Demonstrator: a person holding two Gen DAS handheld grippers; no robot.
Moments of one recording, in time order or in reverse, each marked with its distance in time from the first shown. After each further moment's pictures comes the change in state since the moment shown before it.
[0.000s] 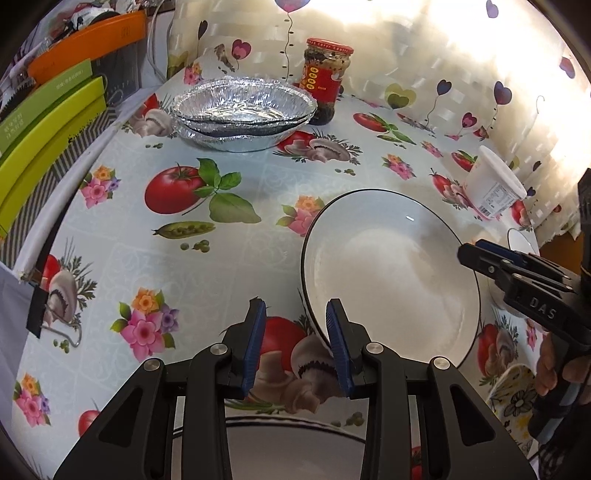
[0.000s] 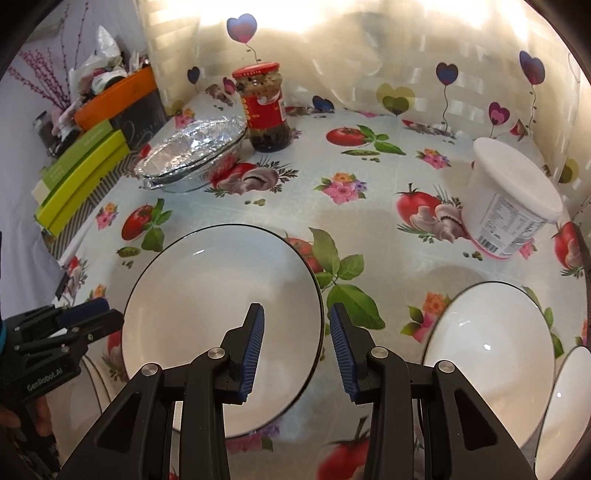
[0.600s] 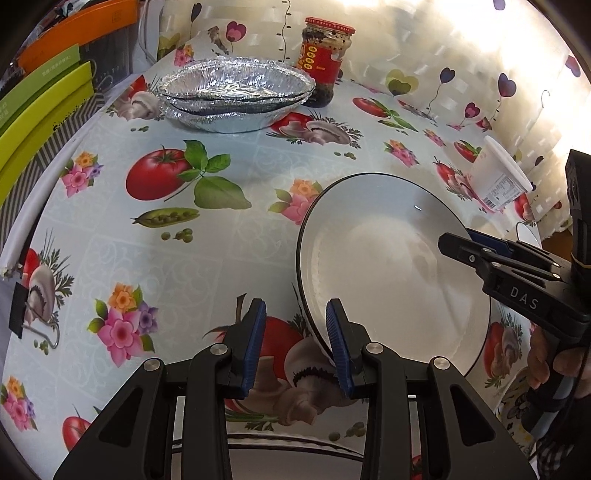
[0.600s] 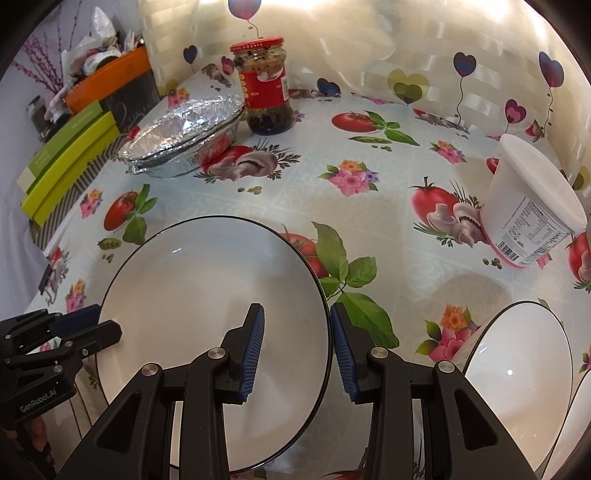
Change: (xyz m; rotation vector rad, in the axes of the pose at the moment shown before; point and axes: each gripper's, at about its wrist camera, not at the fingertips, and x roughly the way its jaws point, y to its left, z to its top) left arm 0.022 -0.001 -0.001 -0.005 0.047 -0.021; right arm 0.029 0.004 0.006 -0.038 0.048 -0.026
